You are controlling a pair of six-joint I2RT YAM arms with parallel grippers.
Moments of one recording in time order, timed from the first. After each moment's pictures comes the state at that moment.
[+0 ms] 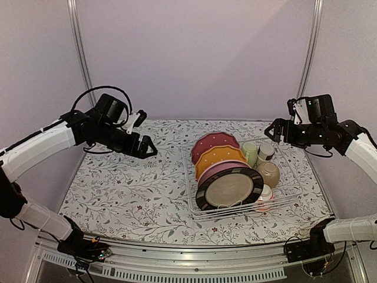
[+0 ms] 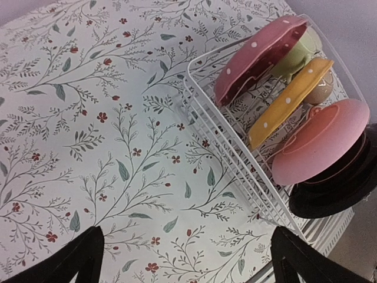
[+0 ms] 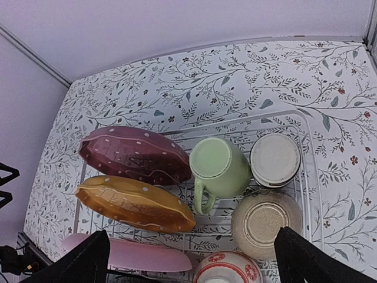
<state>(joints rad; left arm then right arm) -0.60 1.36 1.22 -0.73 0.19 -0.24 0.38 1.09 1.10 -0.65 -0.09 0.43</state>
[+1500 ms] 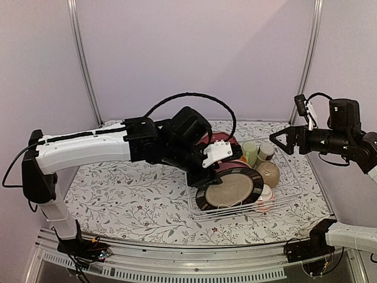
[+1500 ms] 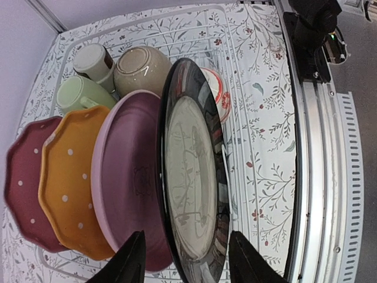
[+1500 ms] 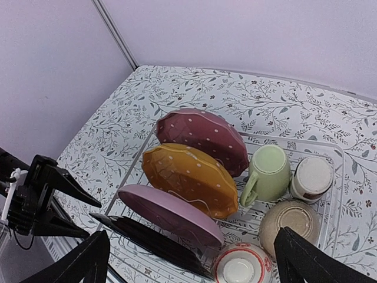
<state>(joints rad) -1.18 1.76 1.63 -0.67 0.07 0.33 0.49 0.85 1.10 -0.71 -0.24 0.24</state>
